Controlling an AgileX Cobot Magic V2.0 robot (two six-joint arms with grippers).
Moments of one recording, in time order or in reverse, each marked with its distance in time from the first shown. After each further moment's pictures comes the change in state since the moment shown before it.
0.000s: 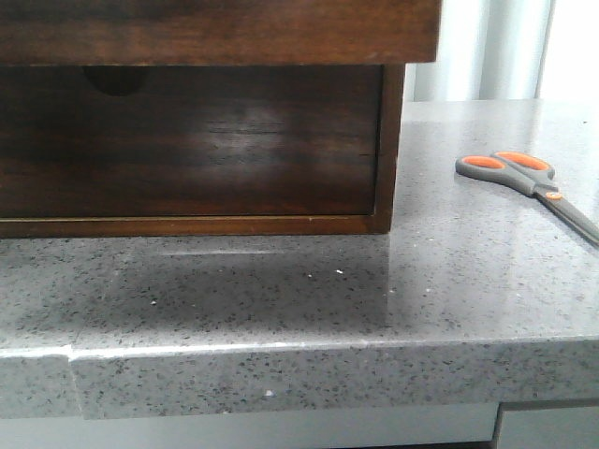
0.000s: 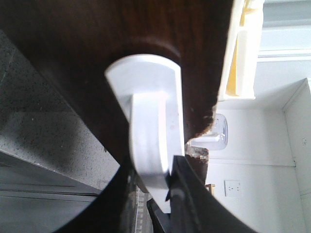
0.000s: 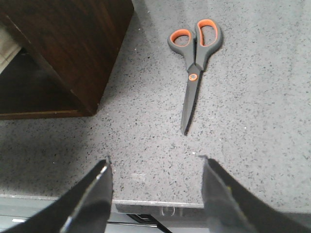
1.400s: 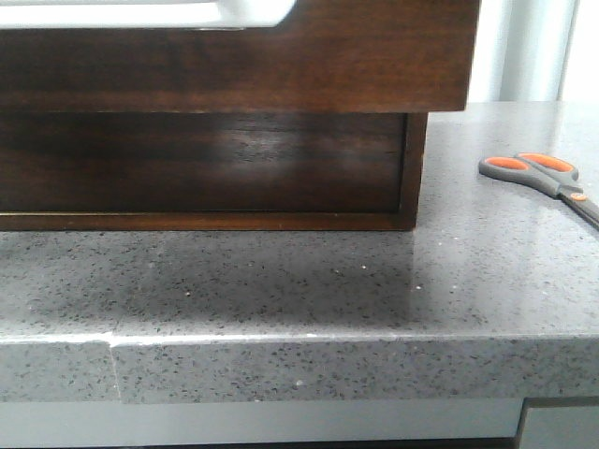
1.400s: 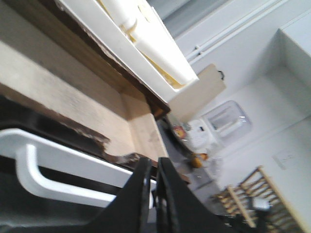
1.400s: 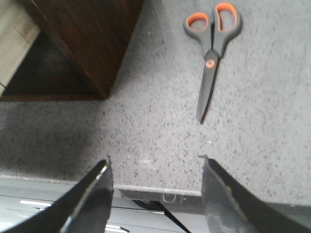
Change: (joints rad) left arm -0.011 -0.047 -0.204 0.308 0.059 0.263; right arm 0.002 0.011 -0.029 -0.009 0.054 0.000
